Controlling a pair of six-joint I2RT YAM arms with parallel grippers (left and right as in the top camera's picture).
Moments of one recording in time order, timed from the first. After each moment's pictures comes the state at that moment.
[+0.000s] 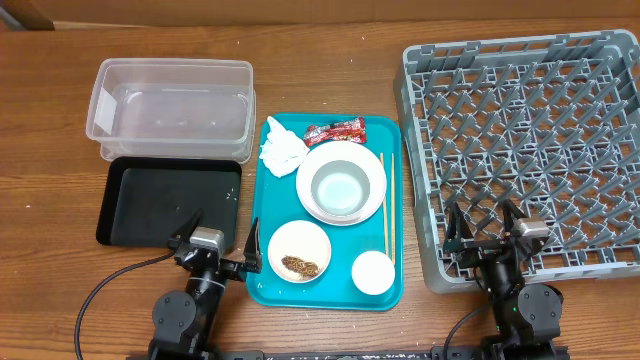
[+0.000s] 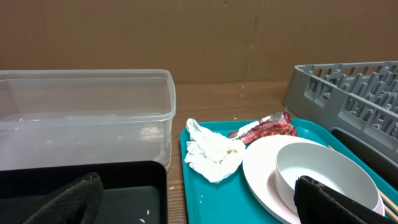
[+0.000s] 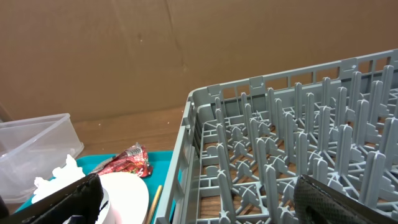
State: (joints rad) left arm -0.18 0.02 0.01 -0.08 0.04 -0.07; right arm 0.12 0.01 0.02 -0.03 -0.01 0.23
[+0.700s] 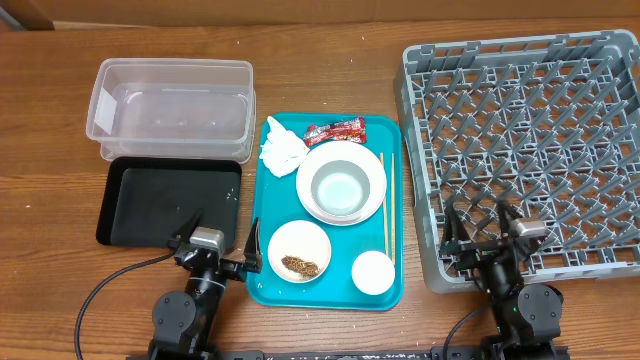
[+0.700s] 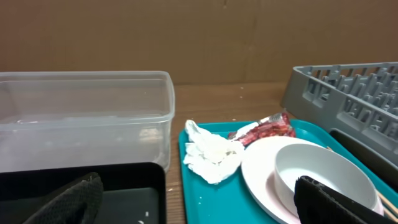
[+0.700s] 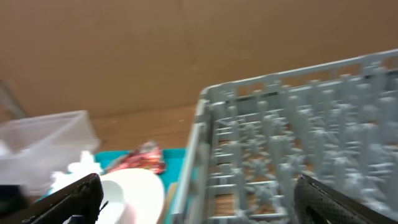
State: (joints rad) left arm -0.18 0.02 0.01 -0.07 0.05 -0.07; right arm 0.12 0.01 0.02 -0.03 -0.07 0.25
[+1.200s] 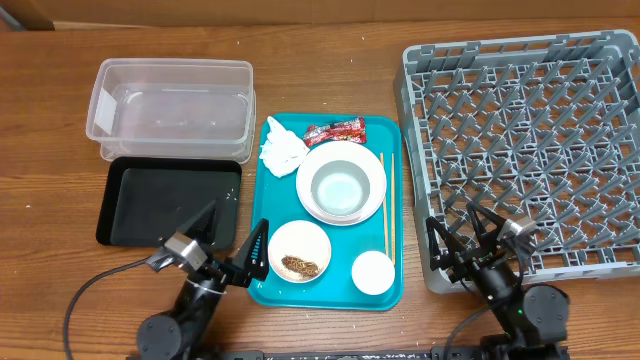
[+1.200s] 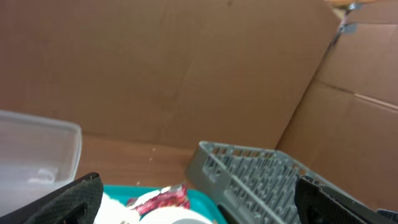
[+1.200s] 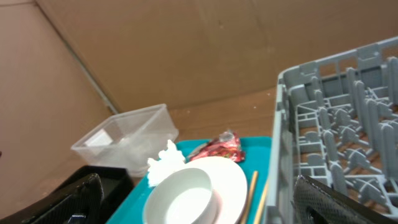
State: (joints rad) left arm -0.18 0.02 0.06 0.19 0.25 -0.47; right arm 0.12 0.04 0.09 -0.06 -0.35 0.44
